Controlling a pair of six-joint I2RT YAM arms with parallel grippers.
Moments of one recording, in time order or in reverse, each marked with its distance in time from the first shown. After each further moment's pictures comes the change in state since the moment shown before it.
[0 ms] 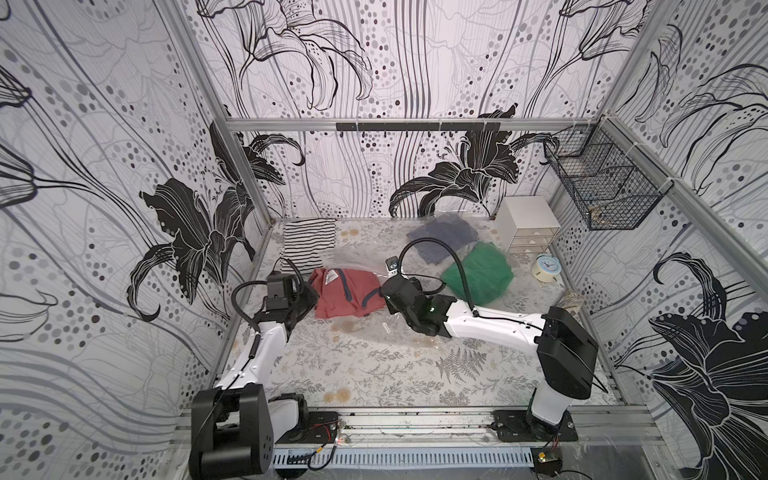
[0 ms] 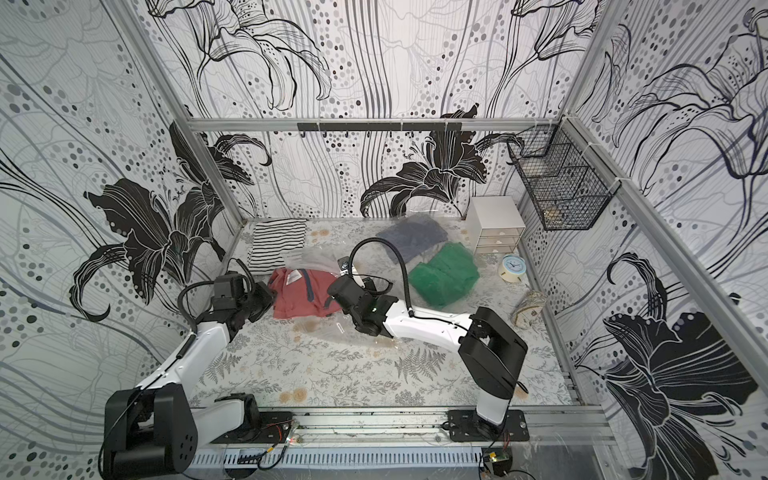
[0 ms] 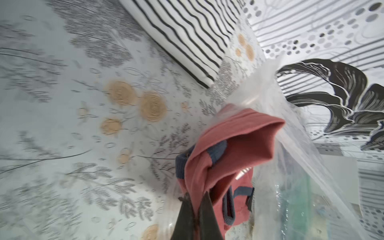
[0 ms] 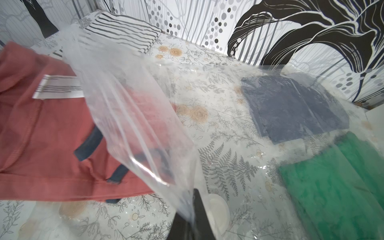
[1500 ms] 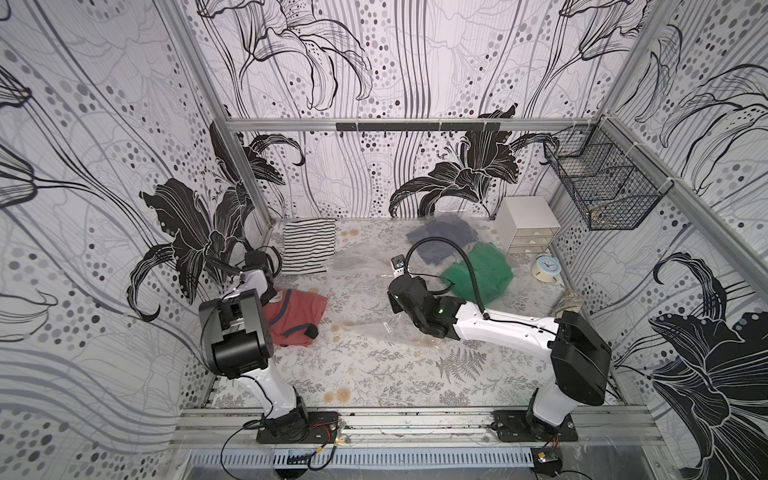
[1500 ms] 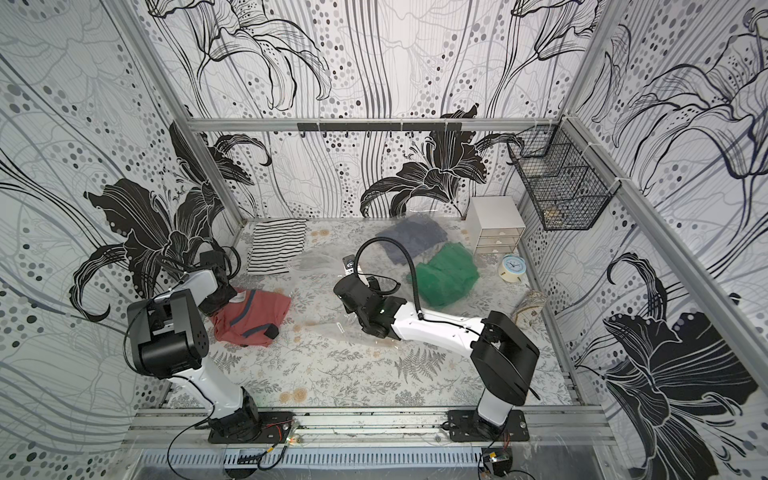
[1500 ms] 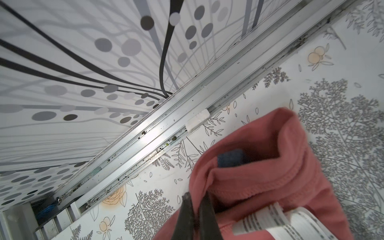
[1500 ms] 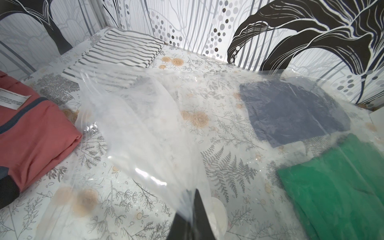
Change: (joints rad) left arm 0.233 0.597 0.485 -0.332 -0.676 0.275; right arm -0.008 -0.077 -0.059 0.049 -0.026 -0.001
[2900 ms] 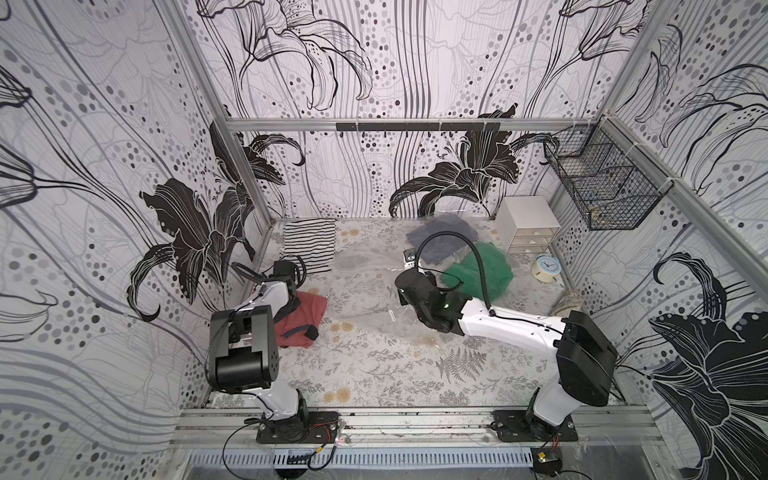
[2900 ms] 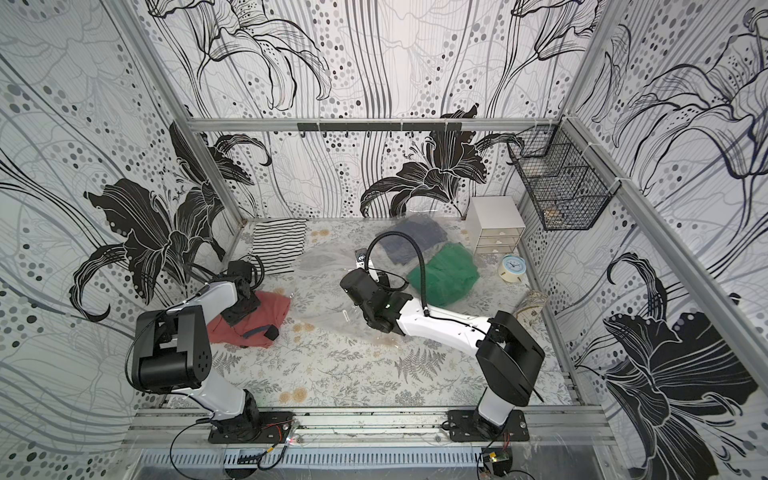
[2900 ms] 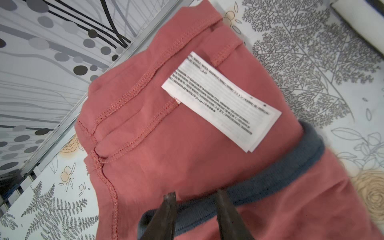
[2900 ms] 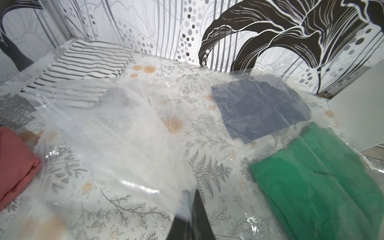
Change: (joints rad) left arm -0.202 -0.131 -0.183 0.011 0.047 -0.088; right arm -0.050 -0.025 0.000 -0.041 0.094 0.047
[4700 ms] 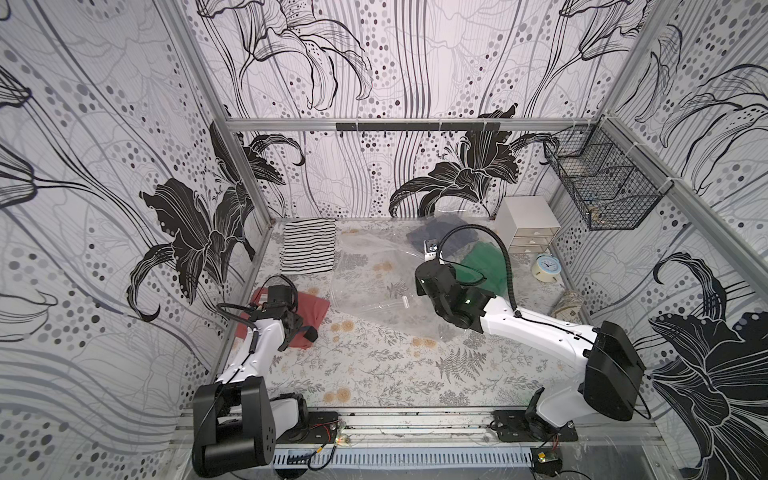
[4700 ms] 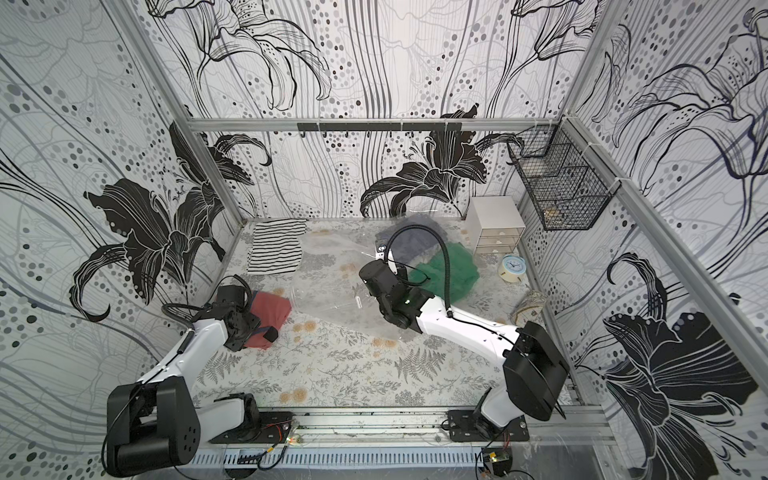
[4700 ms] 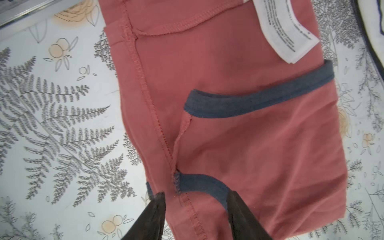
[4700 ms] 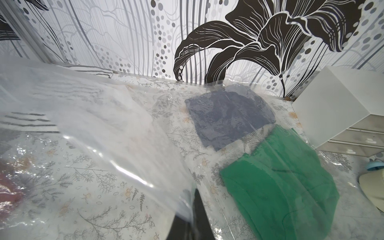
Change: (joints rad) left arm -0.018 -0.417 -0.289 -0.064 0.187 -0.330; right arm -0.069 -0.130 -0.054 -0.016 0.021 -0.016
